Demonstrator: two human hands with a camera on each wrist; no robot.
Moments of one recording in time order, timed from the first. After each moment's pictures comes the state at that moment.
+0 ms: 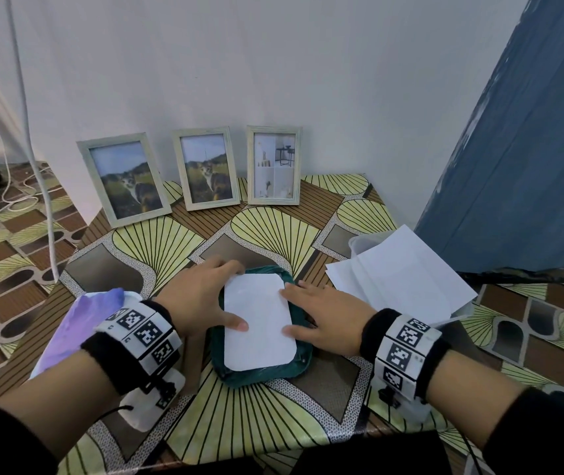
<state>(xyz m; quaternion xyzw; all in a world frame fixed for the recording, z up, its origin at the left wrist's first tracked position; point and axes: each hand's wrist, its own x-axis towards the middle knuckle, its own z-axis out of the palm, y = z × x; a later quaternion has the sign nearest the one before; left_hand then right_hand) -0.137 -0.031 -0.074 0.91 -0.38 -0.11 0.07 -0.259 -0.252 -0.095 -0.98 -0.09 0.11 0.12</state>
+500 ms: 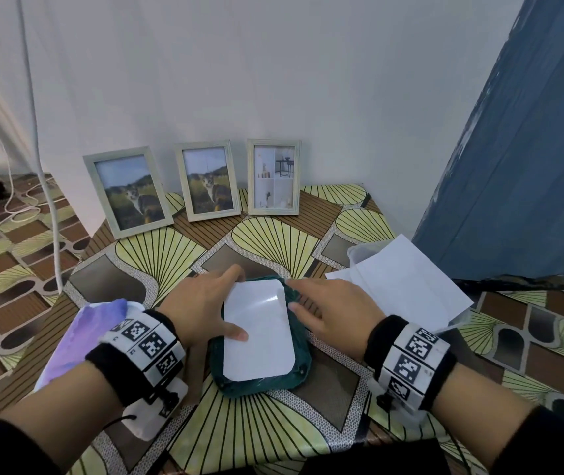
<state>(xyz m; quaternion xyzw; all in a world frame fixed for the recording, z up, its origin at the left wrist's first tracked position) -0.138 -0.031 -0.074 0.91 -0.40 -0.07 0.06 -0.270 -0.247 -0.069 -0.99 -0.06 -0.08 0.13</state>
